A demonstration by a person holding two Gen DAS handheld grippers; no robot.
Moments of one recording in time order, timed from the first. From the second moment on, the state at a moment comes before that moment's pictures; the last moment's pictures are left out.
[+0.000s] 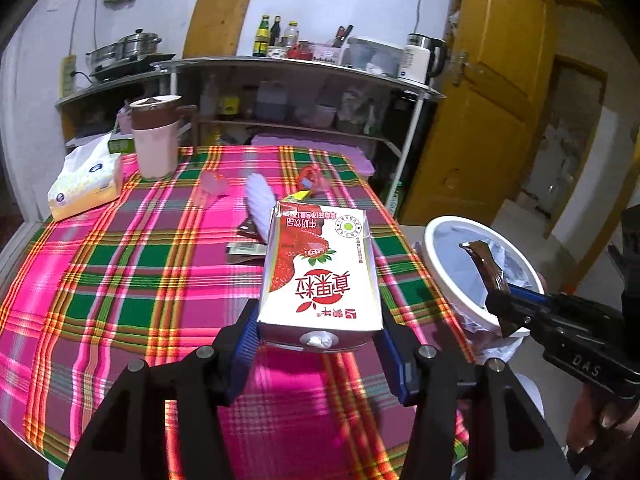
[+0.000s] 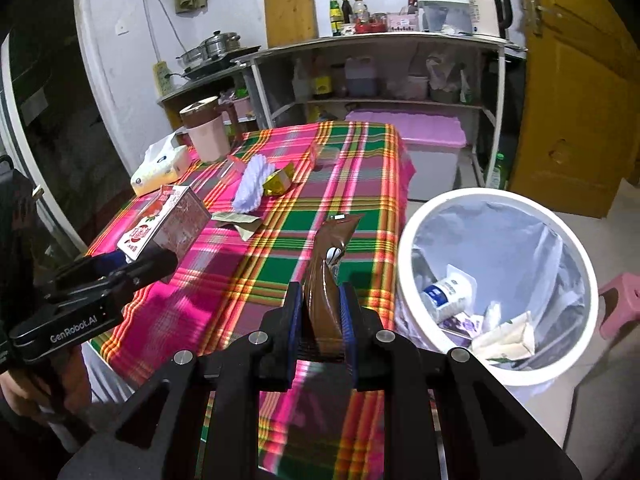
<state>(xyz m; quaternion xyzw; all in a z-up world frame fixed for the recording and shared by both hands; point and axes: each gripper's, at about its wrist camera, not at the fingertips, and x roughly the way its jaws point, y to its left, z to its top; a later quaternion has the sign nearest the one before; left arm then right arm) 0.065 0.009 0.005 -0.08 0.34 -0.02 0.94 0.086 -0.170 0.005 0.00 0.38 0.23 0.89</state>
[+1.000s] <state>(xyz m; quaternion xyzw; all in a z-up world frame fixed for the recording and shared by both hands) 0.141 -0.115 -0.001 -0.02 0.36 -0.17 0.92 0.112 -0.286 -0.009 0.06 0.39 0.11 0.91</state>
